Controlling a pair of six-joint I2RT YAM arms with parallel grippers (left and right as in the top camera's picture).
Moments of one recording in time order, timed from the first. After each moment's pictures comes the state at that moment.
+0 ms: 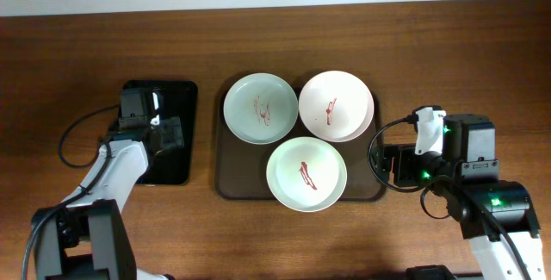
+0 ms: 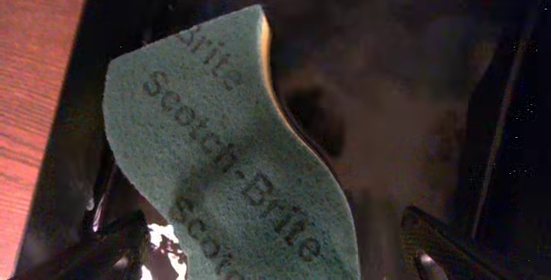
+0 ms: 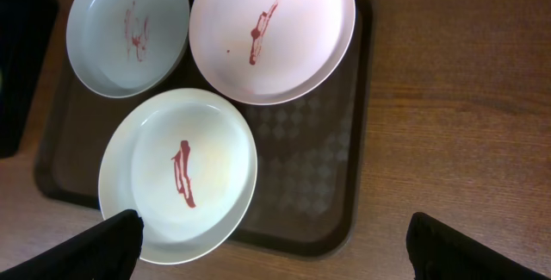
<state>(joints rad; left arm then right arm) 0.08 1.65 0.91 -0.32 -0.17 -0.05 0.04 0.94 0.96 -0.94 -0.23 0.09</state>
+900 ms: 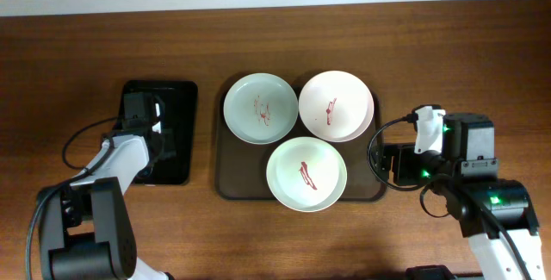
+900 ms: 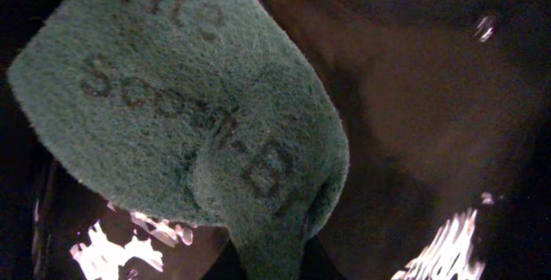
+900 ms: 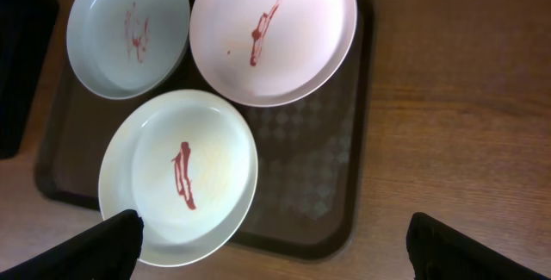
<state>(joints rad) 0.09 1.75 0.92 -0.39 -0.18 -0.05 0.04 0.96 0.96 -0.93 -0.23 0.09</state>
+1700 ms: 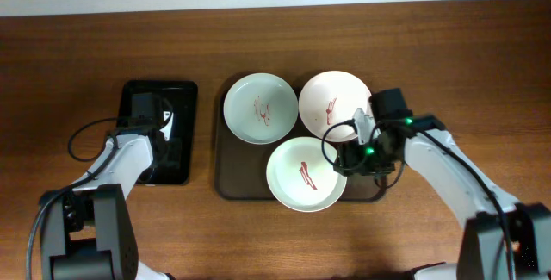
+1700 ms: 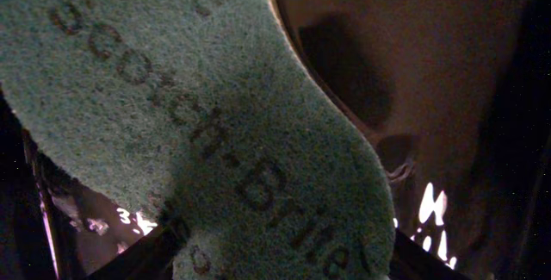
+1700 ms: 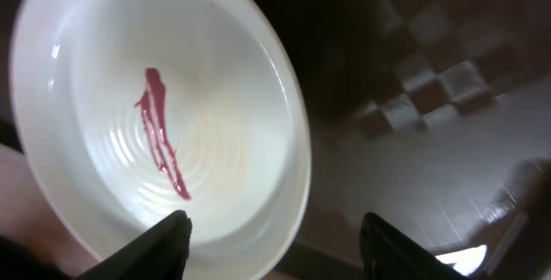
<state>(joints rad) 0.05 1.73 0.93 -0.53 -0.18 0.12 0.19 1.59 0.96 -0.81 -0.36 0.13</state>
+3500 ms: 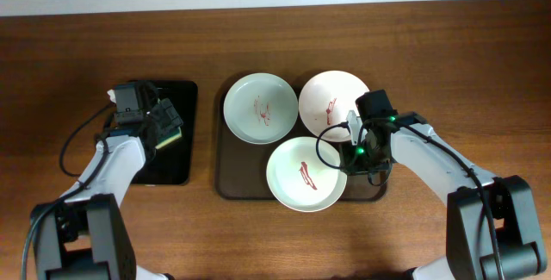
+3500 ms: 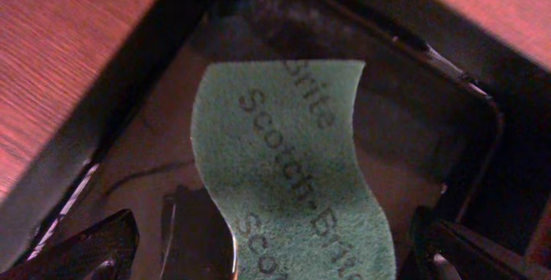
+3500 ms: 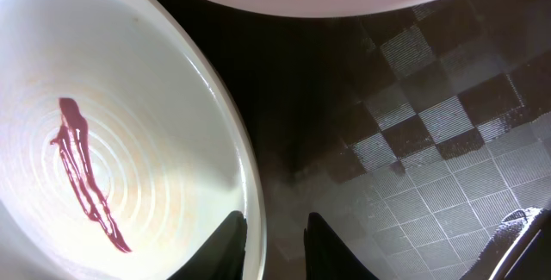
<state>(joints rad) 0.09 1.68 0.94 -0.25 -0.15 -0.39 0.22 1.68 0.96 -0.75 -0.26 0.13</state>
